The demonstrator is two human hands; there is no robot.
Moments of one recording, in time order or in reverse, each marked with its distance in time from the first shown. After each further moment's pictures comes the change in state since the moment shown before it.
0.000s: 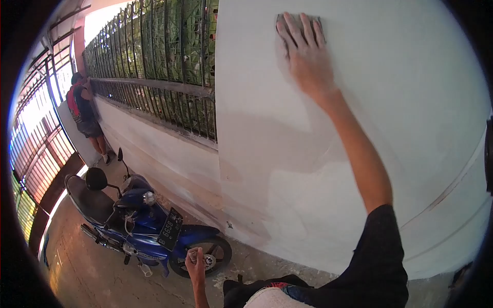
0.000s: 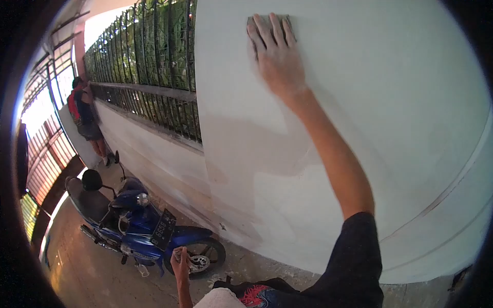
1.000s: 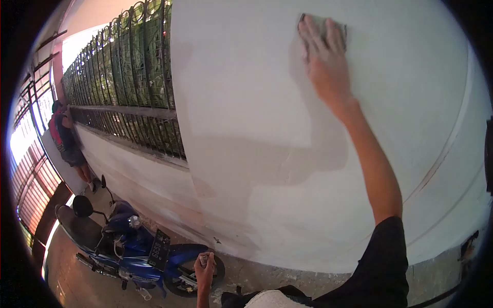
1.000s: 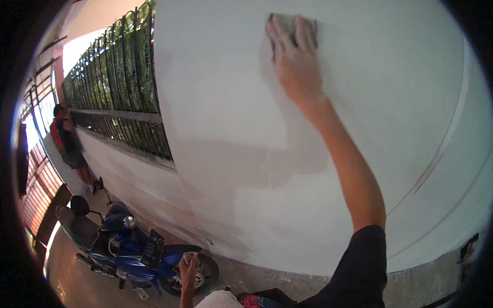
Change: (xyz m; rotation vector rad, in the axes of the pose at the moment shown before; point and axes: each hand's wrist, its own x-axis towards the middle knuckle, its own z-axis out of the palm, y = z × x) left_hand 0.001 0.001 0.074 0.069 -0.320 0.025; right_hand -0.036 0.119 -0.066 -0.160 0.053 0.132
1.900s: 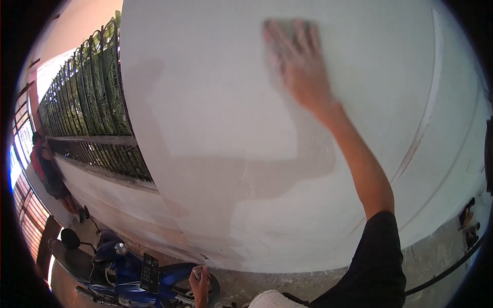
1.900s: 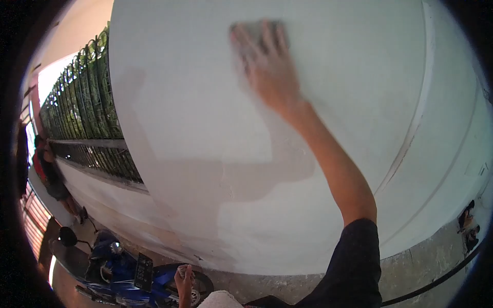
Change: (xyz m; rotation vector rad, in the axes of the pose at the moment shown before) left_hand 0.003 -0.001 0.042 0.042 -0.043 -0.096; right_hand -0.019 0.064 -0.037 -0.272 -0.135 -0.053
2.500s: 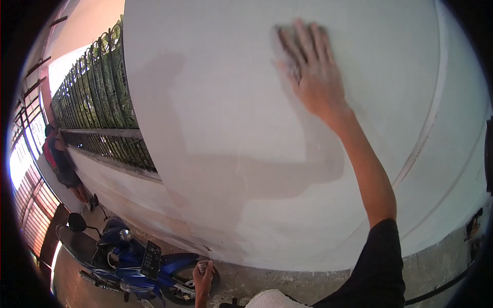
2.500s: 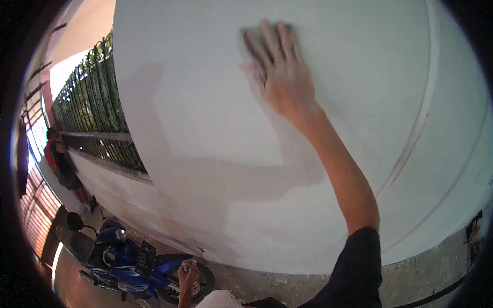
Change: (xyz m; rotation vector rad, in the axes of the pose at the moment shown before) left_hand -0.041 0.002 0.031 -0.013 -0.038 0.067; right_hand -0.043 0.027 -0.011 0.304 -0.079 -0.018
